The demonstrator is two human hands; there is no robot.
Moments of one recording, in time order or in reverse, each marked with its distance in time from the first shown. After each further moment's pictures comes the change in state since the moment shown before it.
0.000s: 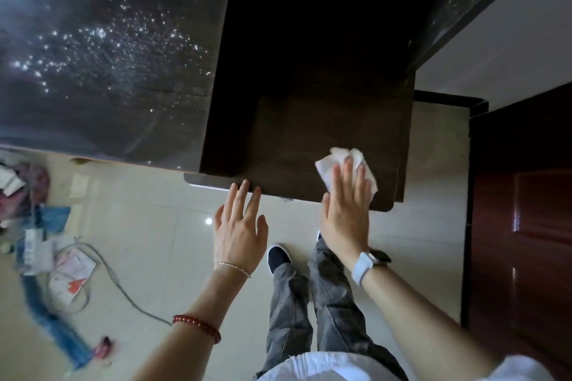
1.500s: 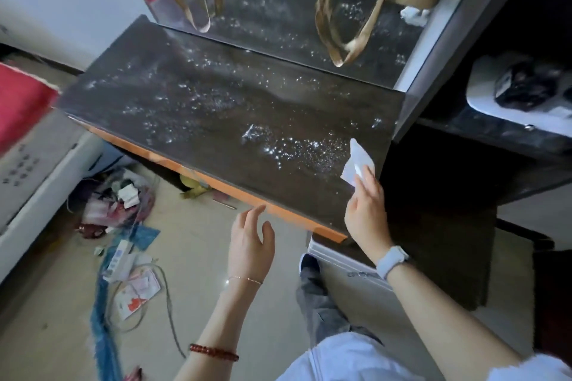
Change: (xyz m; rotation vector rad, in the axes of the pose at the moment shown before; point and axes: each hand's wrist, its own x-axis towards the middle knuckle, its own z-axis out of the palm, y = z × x) left_hand -0.027 -0.127 -0.202 -0.533 0.495 -0.243; right_hand 0.073 -0.242 -0.091 0.251 0.070 -0.257
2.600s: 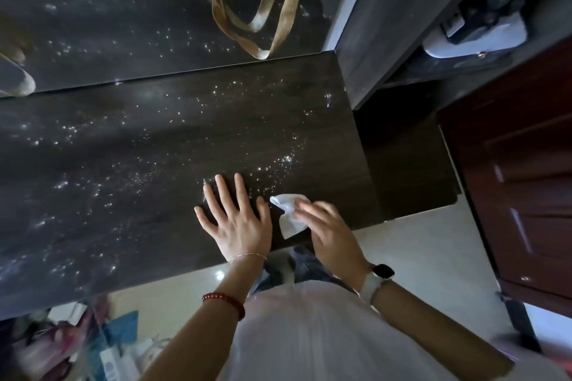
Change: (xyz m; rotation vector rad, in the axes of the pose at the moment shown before) left_hand 0.168 -0.021 0.028 0.528 -0.282 0.330; right_hand -0.003 -0.088 0.071 -0.026 -0.001 0.145
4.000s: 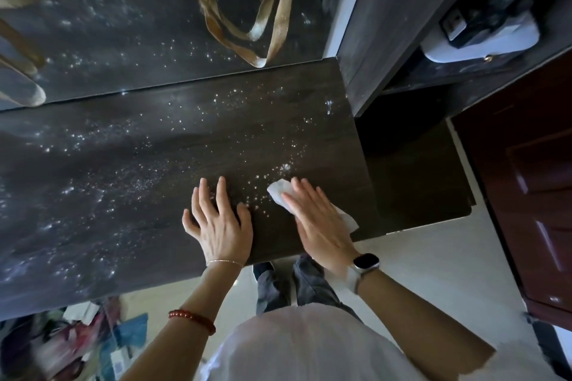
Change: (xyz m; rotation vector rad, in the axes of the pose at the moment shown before) left_hand 0.015 -0.011 -0.020 -0.061 -0.018 0.009; right_hand 0.029 0.017 0.011 -0.229 -0.050 -0.093
